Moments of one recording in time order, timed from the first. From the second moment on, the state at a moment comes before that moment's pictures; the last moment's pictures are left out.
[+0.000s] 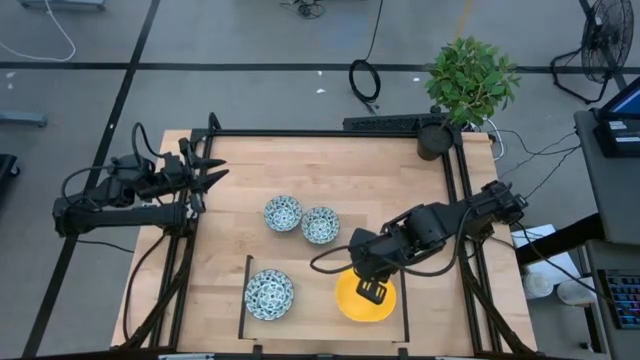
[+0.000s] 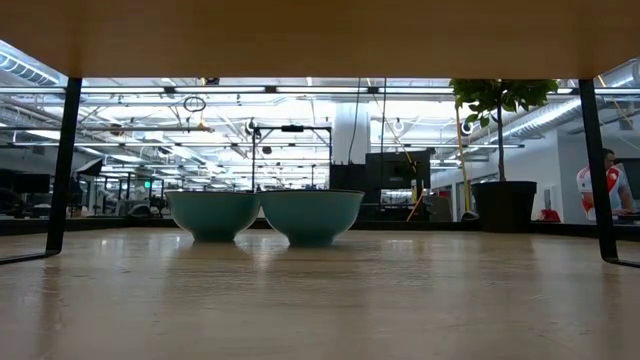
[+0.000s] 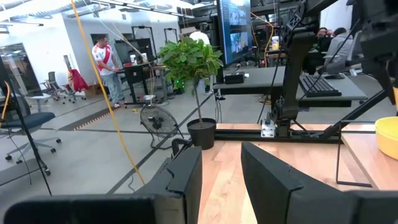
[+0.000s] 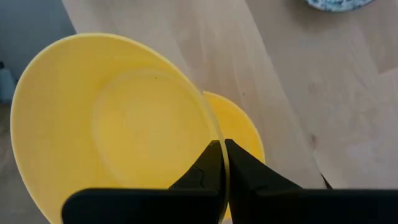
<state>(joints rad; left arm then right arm) 0.16 0.31 0.63 -0.29 -0.14 0.13 0.43 1.83 2.10 -1.46 -0.07 0.92</state>
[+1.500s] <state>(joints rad) 0.16 0.31 0.63 -0.29 -0.14 0.13 0.45 1.74 2.09 -1.58 0.05 0.88</state>
